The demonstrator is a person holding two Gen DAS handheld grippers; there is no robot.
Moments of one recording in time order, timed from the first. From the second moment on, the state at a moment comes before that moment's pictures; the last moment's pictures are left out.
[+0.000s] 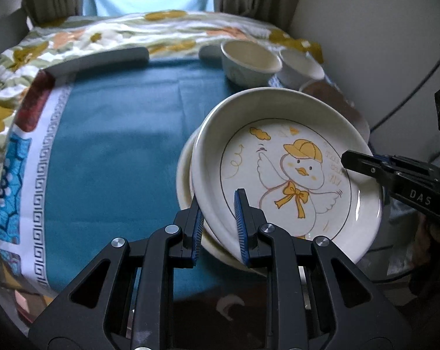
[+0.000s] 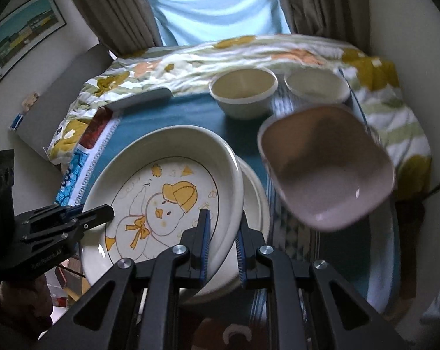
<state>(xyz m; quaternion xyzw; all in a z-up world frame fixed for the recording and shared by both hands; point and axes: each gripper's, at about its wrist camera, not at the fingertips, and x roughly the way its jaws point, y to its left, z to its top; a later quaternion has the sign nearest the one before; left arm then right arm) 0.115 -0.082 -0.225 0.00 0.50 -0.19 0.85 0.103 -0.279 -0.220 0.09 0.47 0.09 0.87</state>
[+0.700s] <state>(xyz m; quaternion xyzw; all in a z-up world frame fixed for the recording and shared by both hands) 0.138 -0.116 -0.266 0.08 0.53 -0.19 0.82 0.103 -0.285 -0.253 0.07 0.48 0.05 0.87</state>
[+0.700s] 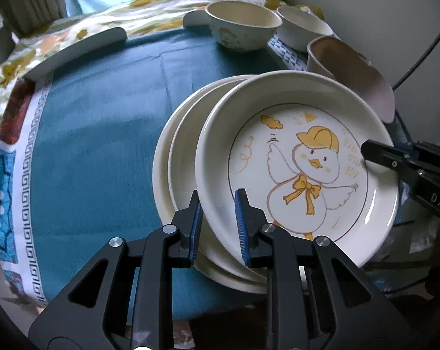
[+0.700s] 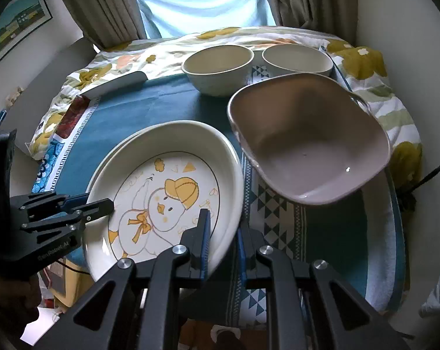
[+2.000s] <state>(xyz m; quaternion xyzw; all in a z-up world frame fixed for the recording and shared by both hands) 0.129 -0.131 -0.259 0.21 0.49 -0.11 0.84 0.116 -0.273 -0.257 0.03 0.49 0.06 0.87</state>
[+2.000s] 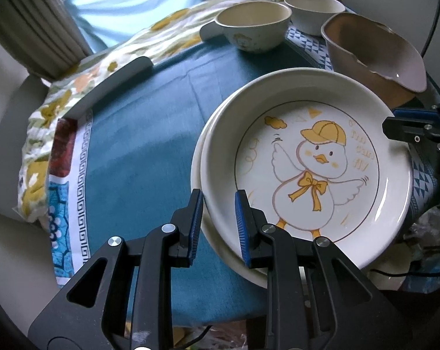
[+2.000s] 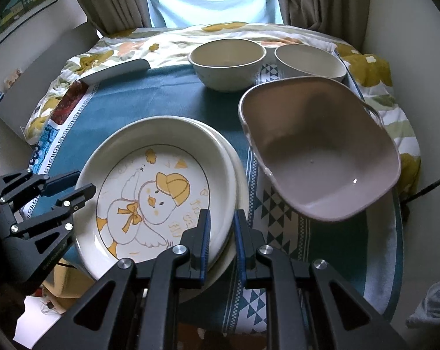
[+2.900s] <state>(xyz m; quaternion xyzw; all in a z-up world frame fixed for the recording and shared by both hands) 0.220 -0.243 -0.164 0.10 0.48 -0.31 0.82 0.084 -0.399 -0.171 0.18 0.44 -0.04 0.88</state>
